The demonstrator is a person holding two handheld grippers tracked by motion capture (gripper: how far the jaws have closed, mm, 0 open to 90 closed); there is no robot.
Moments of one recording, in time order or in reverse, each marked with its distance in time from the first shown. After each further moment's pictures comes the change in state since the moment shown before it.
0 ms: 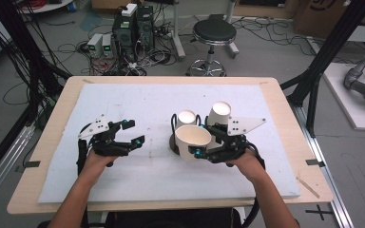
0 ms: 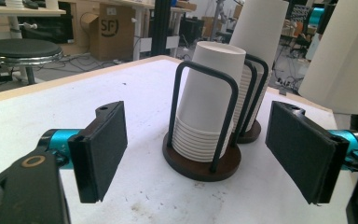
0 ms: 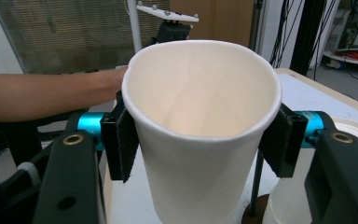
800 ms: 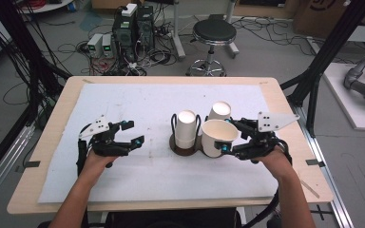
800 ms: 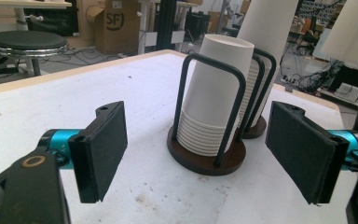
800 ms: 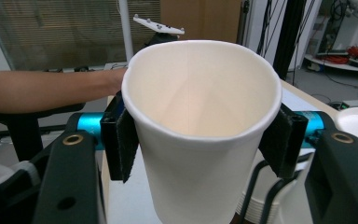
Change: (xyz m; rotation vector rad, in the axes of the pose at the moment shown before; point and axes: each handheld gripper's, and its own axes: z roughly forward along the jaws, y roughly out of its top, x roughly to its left) left arm 0.001 -0.002 -0.001 0.019 0.022 -0.014; right arm -0.004 0.014 -0.066 0.005 -0.046 -0.034
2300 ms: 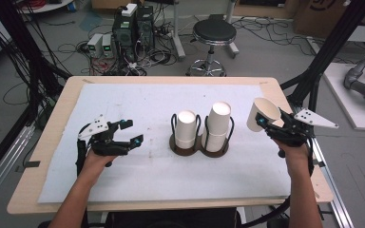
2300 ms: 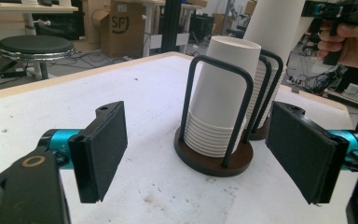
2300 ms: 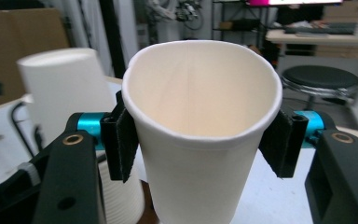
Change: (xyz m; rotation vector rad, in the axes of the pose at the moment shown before) left arm 0.002 0.000 -0.001 -0.008 0.022 0.017; right arm -0.048 -0.053 -0.082 -0.071 -0.695 0.189
